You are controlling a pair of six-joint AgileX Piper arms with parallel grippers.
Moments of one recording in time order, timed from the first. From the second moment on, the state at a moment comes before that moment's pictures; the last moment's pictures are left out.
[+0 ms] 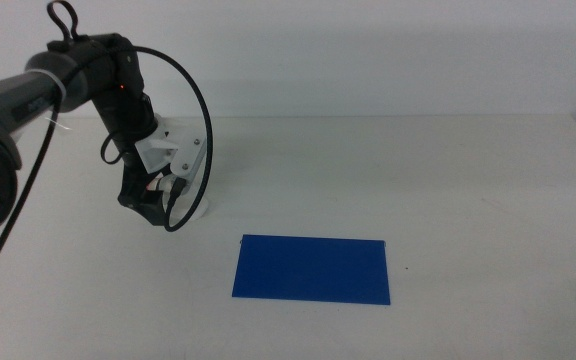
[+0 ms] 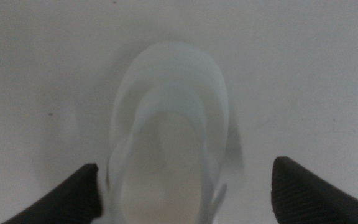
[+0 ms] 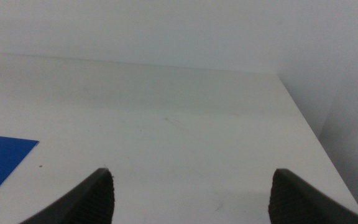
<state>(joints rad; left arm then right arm) -0.12 2.28 -1.91 -0.17 1.22 1.68 -0.01 -0.01 0.03 0.04 0.21 -0.06</state>
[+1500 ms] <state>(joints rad) -0.30 1.85 -1.54 -0.15 1.22 1.43 -0.01 -0.01 0.03 0.04 0.21 -0.06</state>
